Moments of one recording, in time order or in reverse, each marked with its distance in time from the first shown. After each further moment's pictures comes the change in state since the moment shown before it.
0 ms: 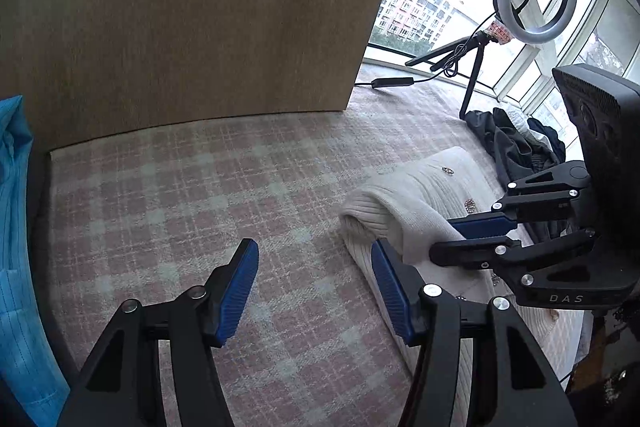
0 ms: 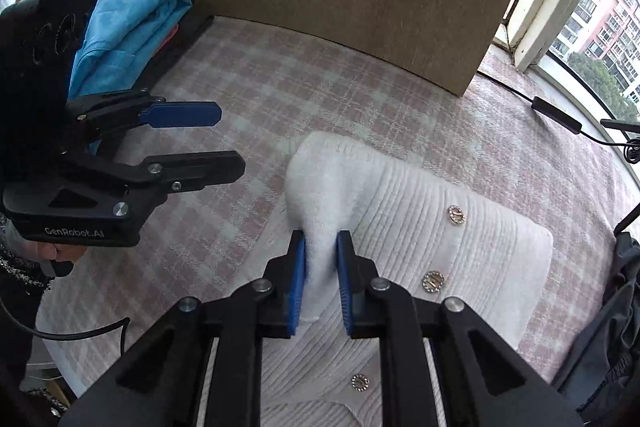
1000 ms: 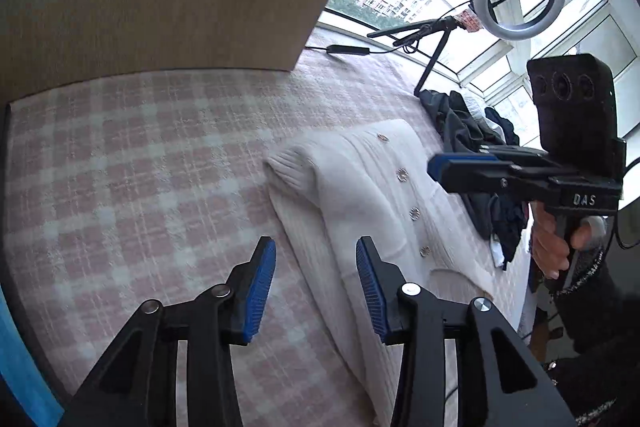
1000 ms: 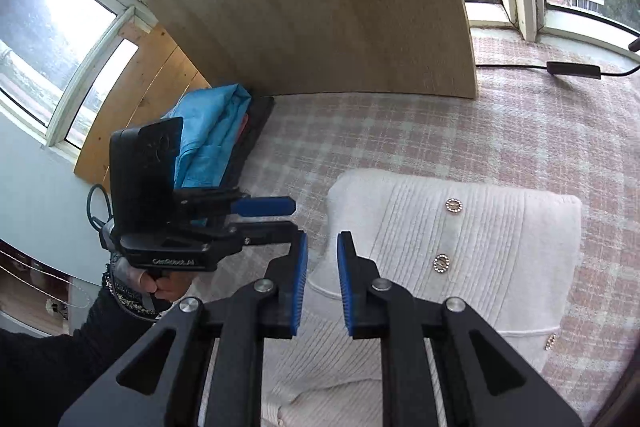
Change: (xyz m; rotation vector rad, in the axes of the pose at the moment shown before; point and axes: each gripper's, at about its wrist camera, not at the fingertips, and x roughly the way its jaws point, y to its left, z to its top) left arm -0.023 -0.030 -0.033 -0.124 0.166 -0.228; right arm -0.059 -0.046 -0.025 0.142 -0.179 0.326
